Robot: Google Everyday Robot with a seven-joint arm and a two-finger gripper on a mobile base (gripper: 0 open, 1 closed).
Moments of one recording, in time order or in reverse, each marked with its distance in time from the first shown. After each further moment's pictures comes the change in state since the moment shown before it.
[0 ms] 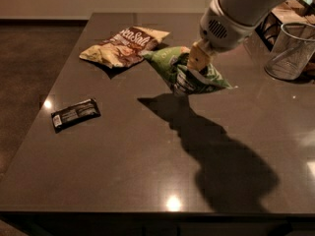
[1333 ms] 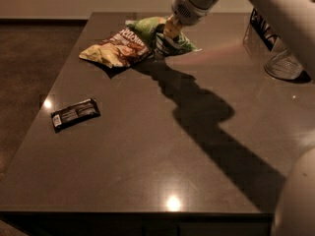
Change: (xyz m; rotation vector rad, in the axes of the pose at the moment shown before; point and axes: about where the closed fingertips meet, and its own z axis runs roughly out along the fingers) arm -0.132 -0.098 0.073 0.099 -0.190 -0.165
